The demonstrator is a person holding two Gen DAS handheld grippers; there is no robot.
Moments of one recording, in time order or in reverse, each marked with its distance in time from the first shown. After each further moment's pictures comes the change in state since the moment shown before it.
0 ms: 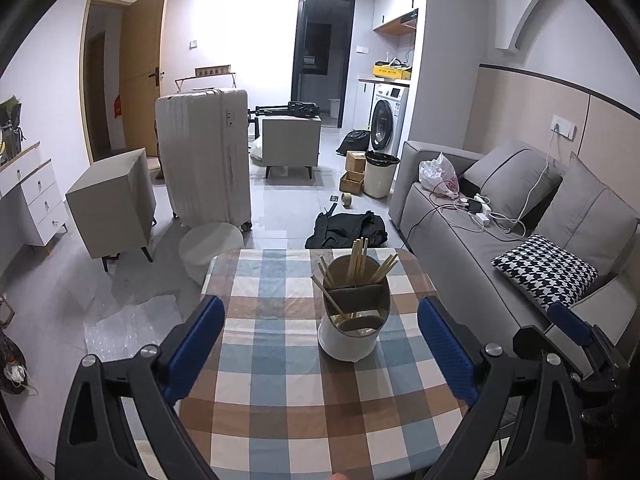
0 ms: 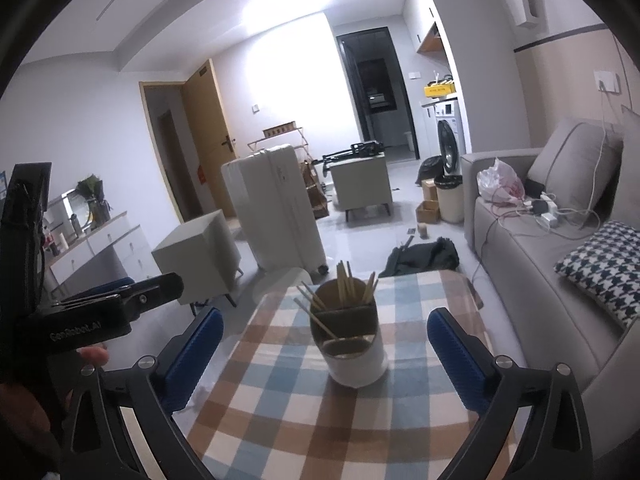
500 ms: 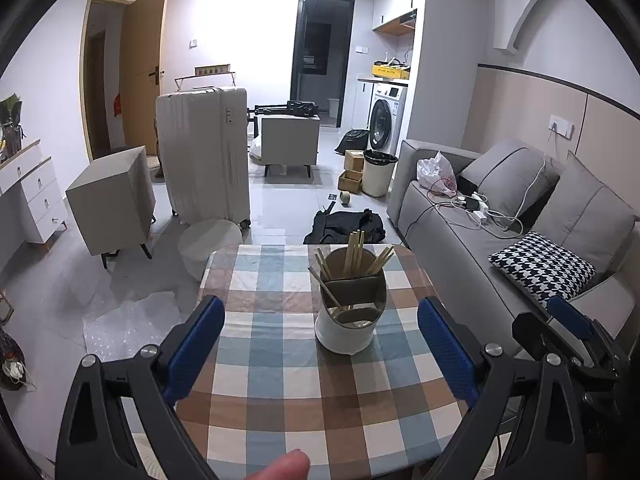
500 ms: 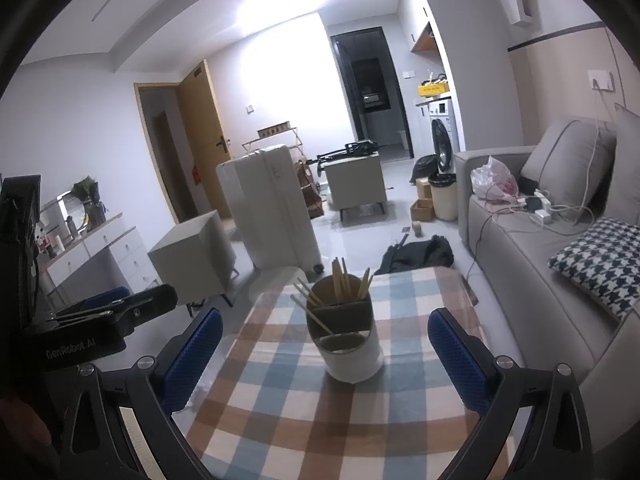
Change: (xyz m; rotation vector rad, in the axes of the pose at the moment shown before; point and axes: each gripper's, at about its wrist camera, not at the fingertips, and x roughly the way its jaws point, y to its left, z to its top) left arm -0.010 -0.004 -0.008 0.000 0.003 -0.005; right arm -0.006 0.000 -0.004 0.013 0.000 -0.016
